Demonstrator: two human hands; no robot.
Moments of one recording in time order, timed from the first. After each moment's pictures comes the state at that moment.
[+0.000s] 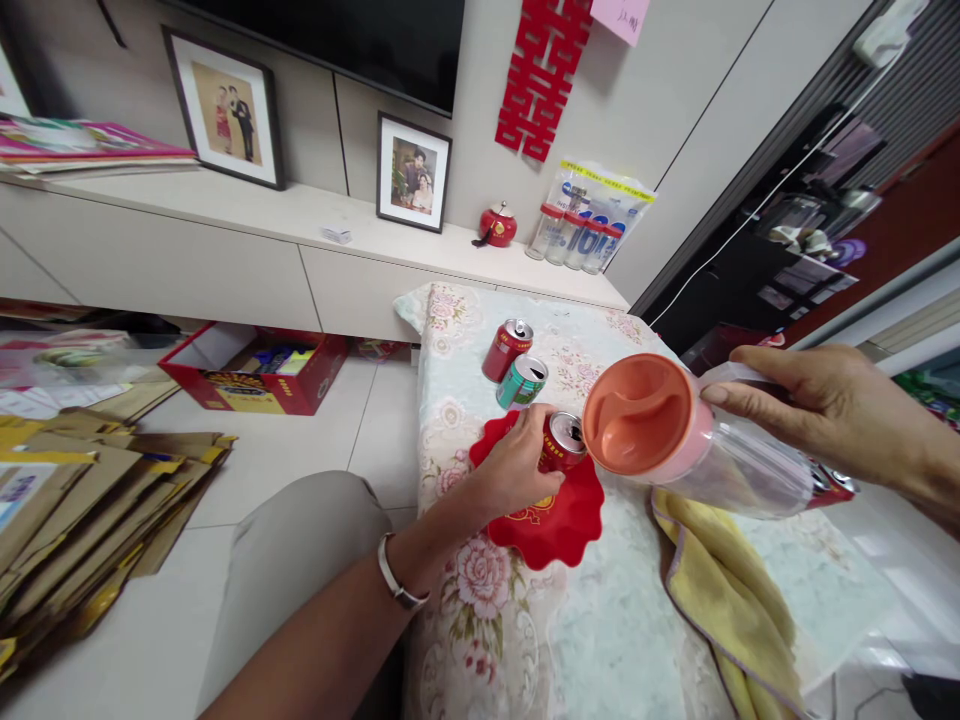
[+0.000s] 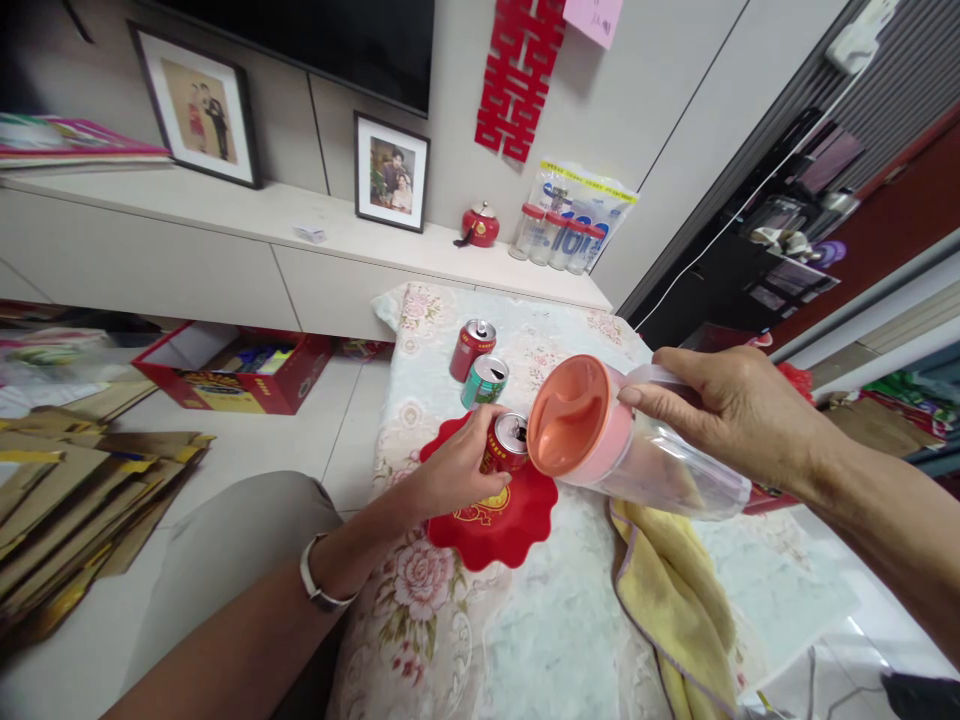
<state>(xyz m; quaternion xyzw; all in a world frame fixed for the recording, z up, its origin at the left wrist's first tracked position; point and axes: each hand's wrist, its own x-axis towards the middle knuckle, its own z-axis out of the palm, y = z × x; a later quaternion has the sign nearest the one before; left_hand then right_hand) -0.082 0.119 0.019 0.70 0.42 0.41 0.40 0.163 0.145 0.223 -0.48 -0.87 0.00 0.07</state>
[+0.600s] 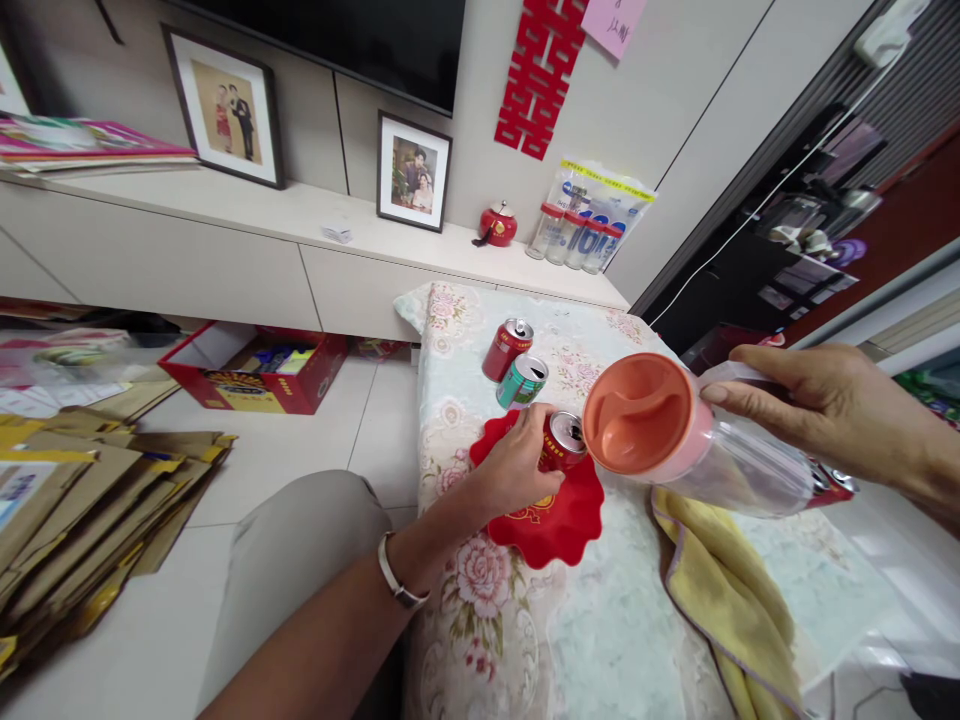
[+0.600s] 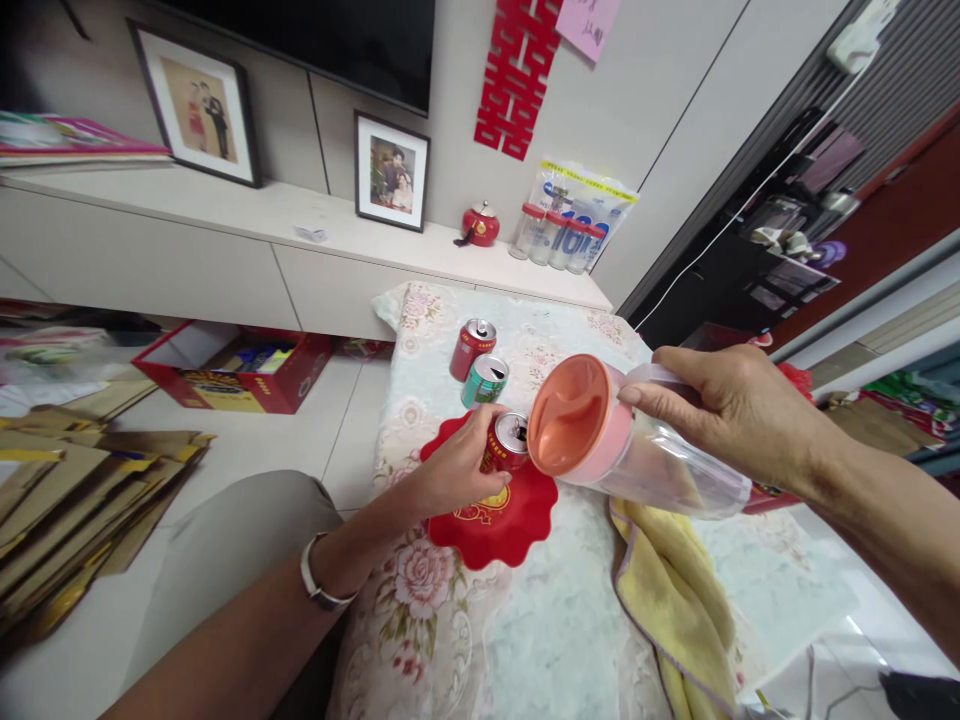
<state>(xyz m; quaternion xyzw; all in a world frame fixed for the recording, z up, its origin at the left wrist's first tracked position) -0.081 0.119 0.019 0.70 0.43 0.41 0.40 0.166 0.149 0.224 -0.48 -0.88 -0.01 0.06</state>
